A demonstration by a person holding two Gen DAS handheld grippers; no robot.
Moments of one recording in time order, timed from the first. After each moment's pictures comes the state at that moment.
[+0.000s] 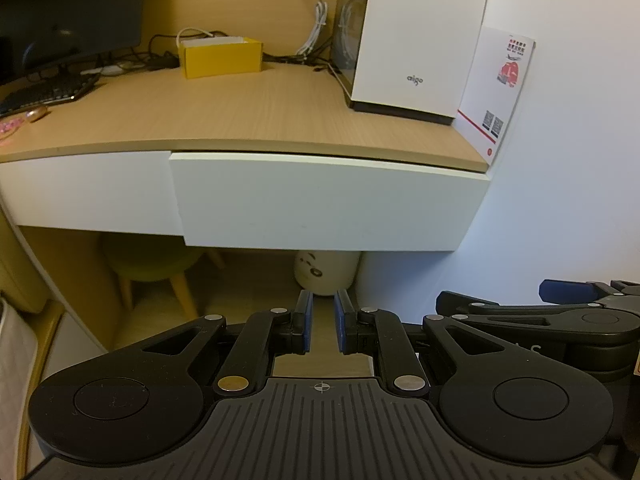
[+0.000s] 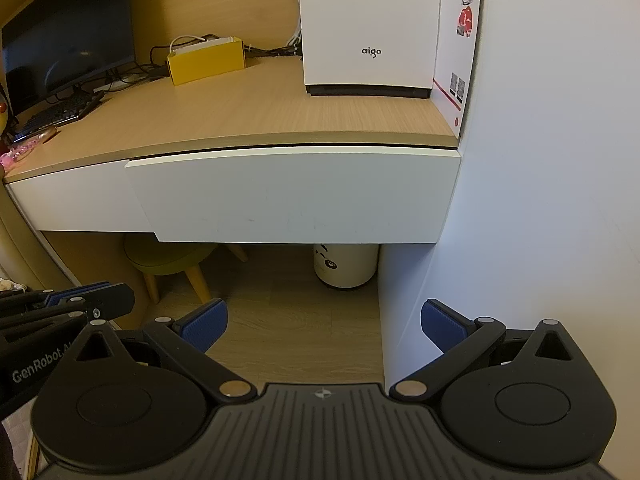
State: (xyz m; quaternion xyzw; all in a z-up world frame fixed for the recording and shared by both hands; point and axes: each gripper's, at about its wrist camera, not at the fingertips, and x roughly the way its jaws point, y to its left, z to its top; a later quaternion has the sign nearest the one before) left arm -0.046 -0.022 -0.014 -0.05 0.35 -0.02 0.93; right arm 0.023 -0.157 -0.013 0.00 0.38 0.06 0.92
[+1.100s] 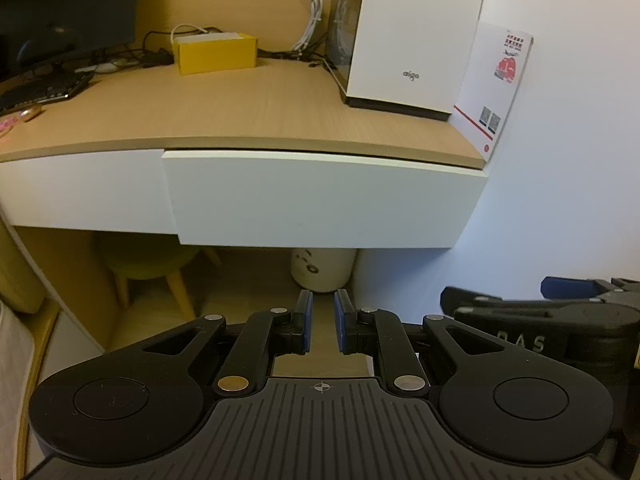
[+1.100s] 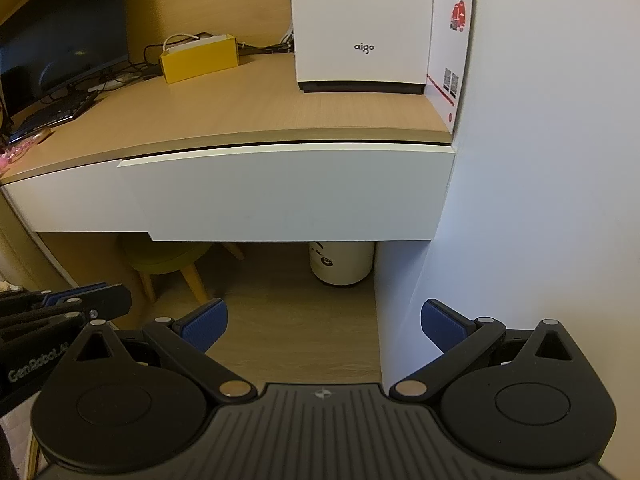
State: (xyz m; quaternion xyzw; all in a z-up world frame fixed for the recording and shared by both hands) left arm -0.041 -0.027 -0.016 -0.05 0.36 -0.03 0.93; right arm 0.027 -0.162 -0.014 0.00 0.38 0.05 0.92
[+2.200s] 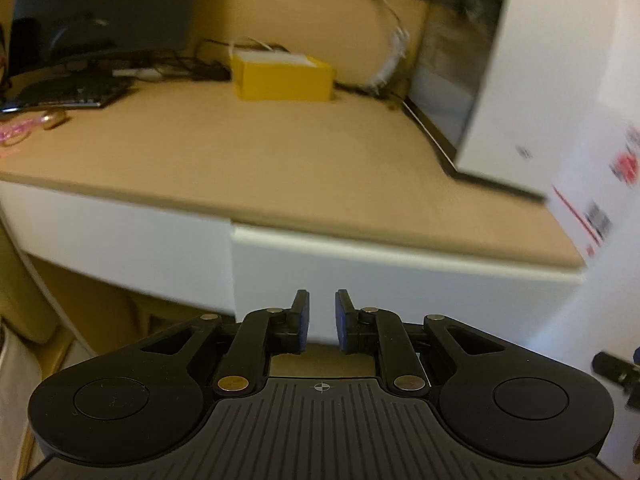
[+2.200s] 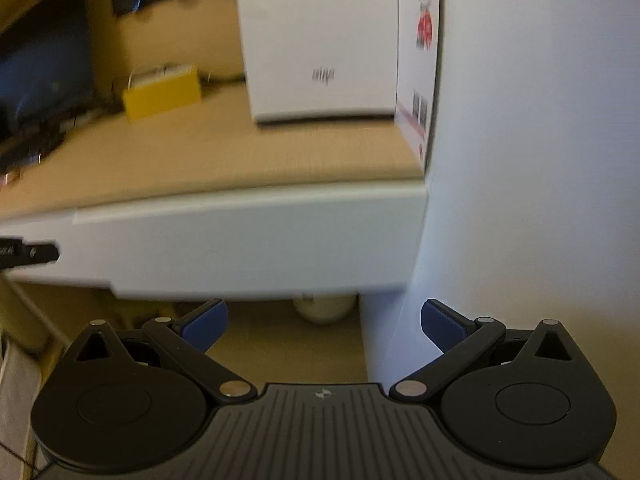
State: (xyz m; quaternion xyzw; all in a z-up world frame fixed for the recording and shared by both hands) left arm 0.077 0.084 -0.016 -0.10 0.33 0.03 0.94; right arm 0.093 -0.192 -0.013 0.03 0.34 0.03 0.94
